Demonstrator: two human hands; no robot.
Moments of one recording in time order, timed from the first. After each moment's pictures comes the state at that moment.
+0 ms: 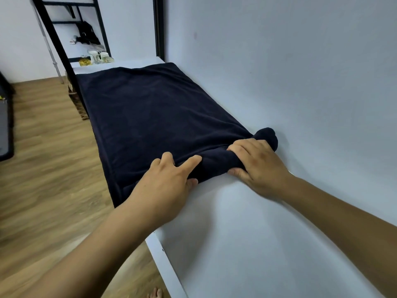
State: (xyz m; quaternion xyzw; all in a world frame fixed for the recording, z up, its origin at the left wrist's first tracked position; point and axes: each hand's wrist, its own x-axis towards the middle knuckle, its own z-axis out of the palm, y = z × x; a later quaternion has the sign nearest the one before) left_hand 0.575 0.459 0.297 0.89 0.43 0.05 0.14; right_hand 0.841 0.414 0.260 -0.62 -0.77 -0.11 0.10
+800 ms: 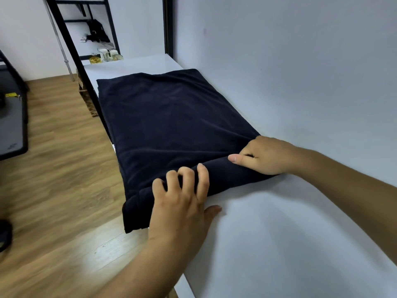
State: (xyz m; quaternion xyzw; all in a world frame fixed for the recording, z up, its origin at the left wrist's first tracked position) left_hand 0.582 0.405 0.268 0.87 0.47 0.06 -0.13; right_hand 0.830 0.447 0.312 -0.67 -0.73 0.14 -0.05
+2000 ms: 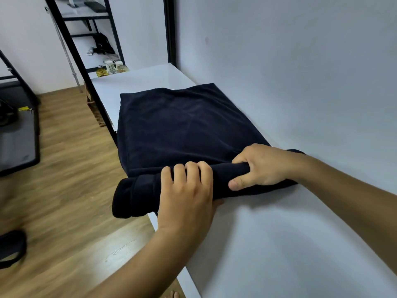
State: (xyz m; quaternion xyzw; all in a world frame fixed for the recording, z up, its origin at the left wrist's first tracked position) left_hand 0.588 0.438 0.279 0.88 0.44 0.11 -0.12; right_hand 0.805 0.449 0.325 -0.63 -0.73 0.25 -0.01
